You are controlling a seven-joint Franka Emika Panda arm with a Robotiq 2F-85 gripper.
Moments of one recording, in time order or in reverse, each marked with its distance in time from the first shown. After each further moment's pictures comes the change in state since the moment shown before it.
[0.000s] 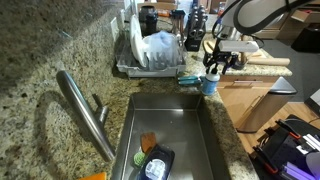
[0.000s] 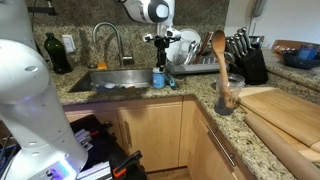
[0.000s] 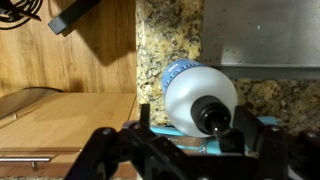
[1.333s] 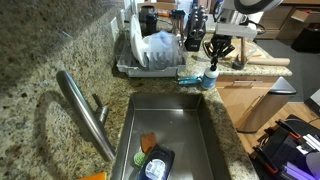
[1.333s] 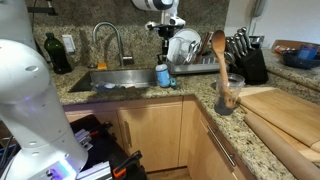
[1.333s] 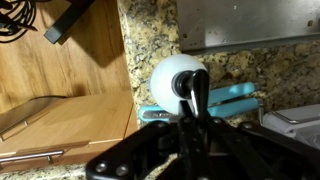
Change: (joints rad) arm 0.006 -0.002 -0.025 0.129 0.012 -0.105 0.119
